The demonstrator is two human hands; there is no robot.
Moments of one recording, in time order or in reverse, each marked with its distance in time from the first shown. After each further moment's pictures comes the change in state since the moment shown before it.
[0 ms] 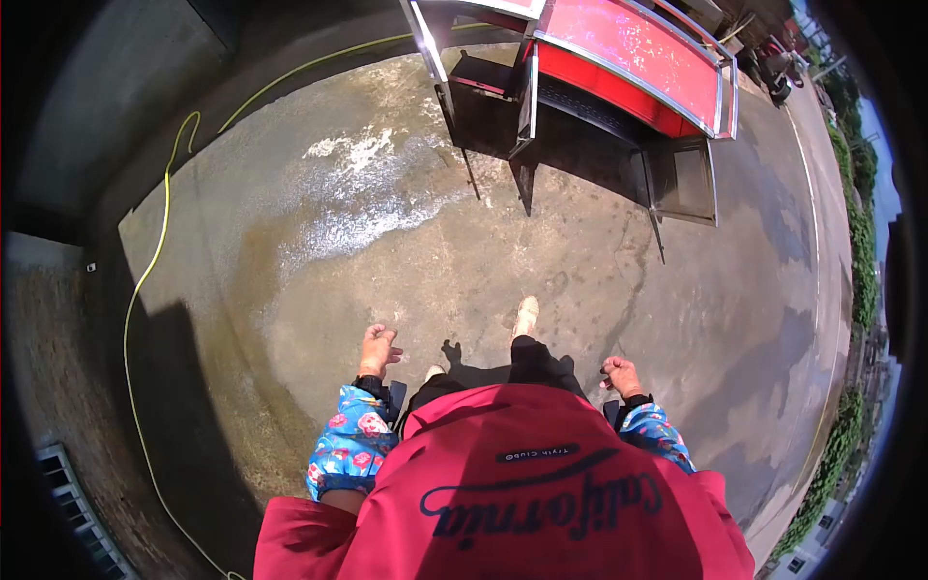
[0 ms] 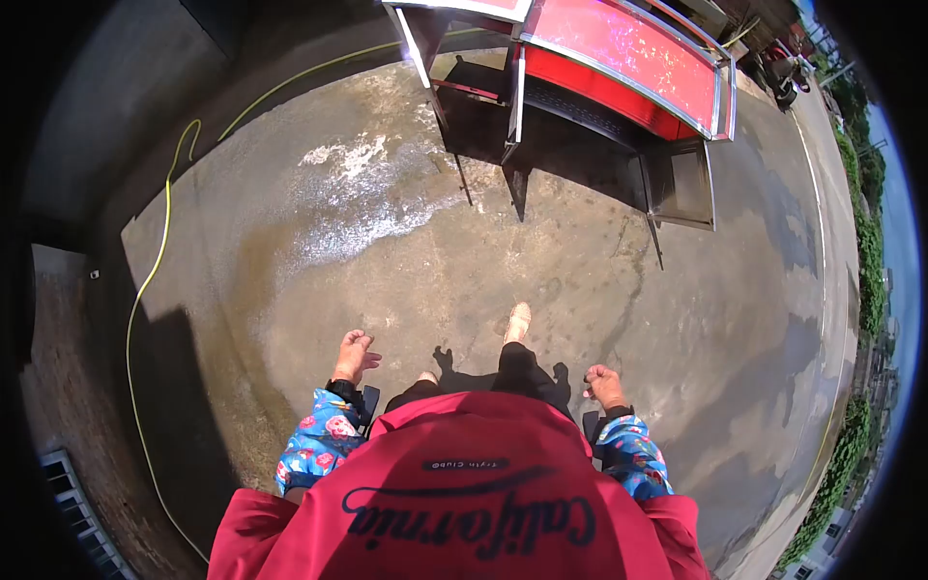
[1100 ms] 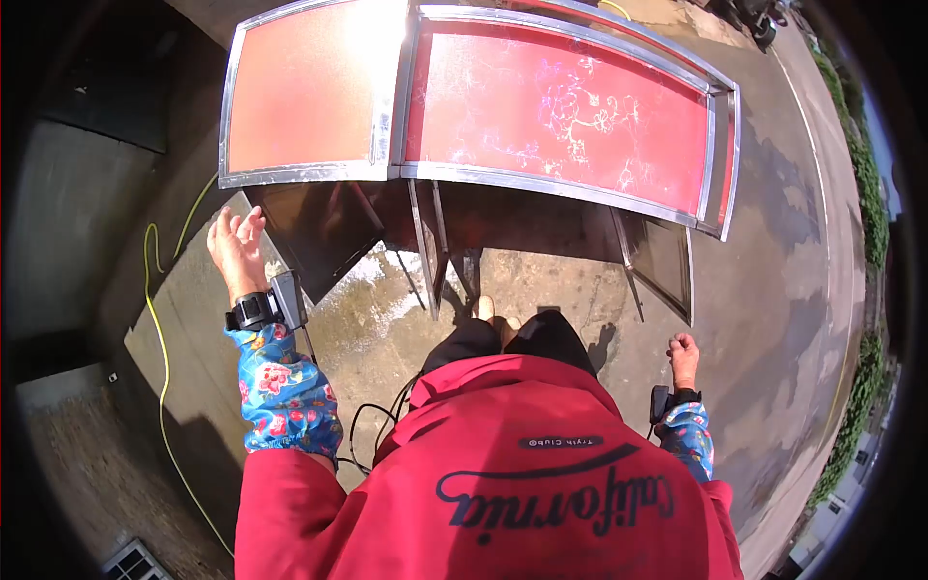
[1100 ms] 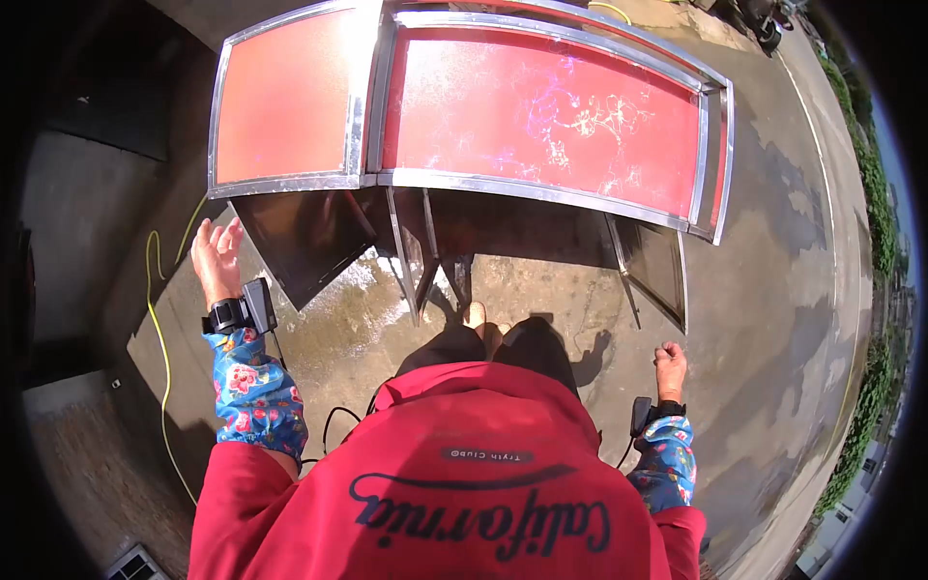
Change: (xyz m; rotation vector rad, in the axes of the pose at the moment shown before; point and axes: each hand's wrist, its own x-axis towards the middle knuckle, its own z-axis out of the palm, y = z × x) left_hand 0.240 0.738 0.451 -0.435 0.222 0.733; right_hand 0.385 -0.380 -0.394 0.151 0.550 -0.186
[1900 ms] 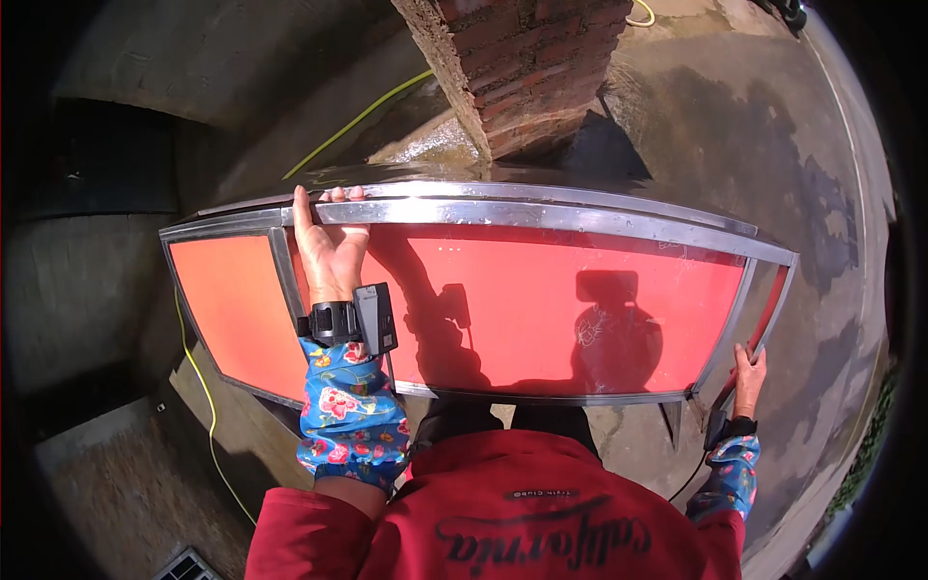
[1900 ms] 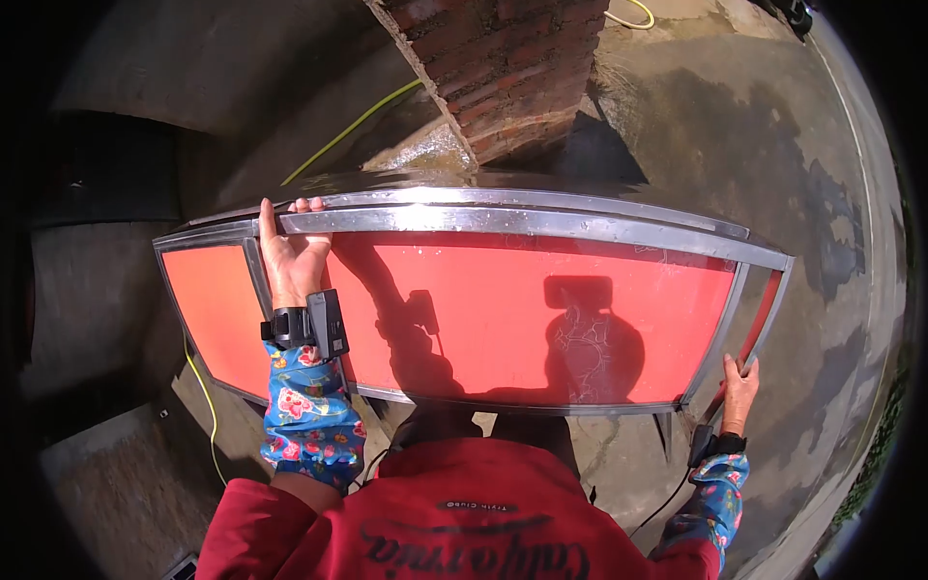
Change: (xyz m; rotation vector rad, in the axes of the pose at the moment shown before) left_hand 0.130 -0.125 0.562 -0.590 -0.076 -0.505; right_hand 0.411 -0.314 -0.019 -0.045 0.143 0.033
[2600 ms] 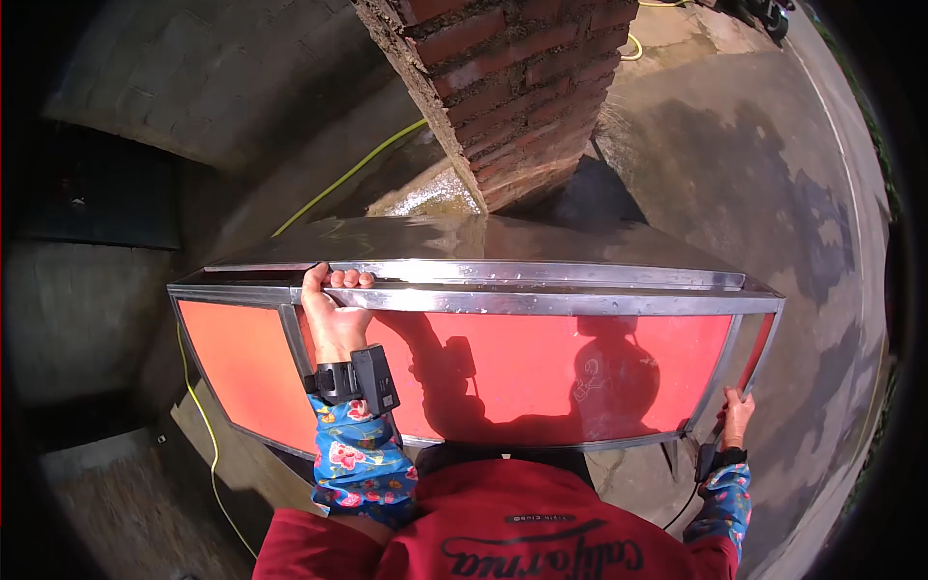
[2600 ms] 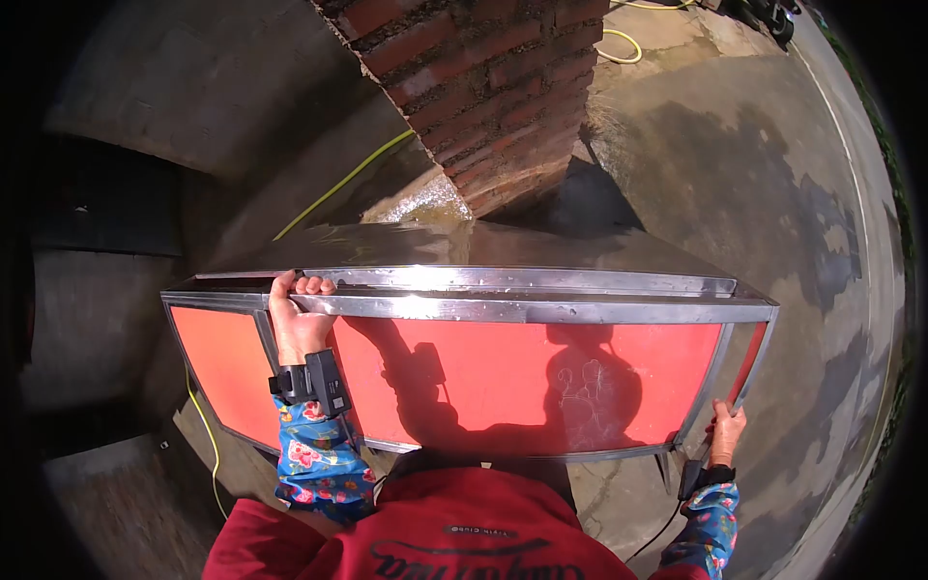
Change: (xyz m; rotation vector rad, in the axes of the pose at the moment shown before) left_hand 0.000 0.003 0.039 0.049 0.171 -0.065; right_hand 0.000 -0.007 0.010 0.139 0.097 0.223
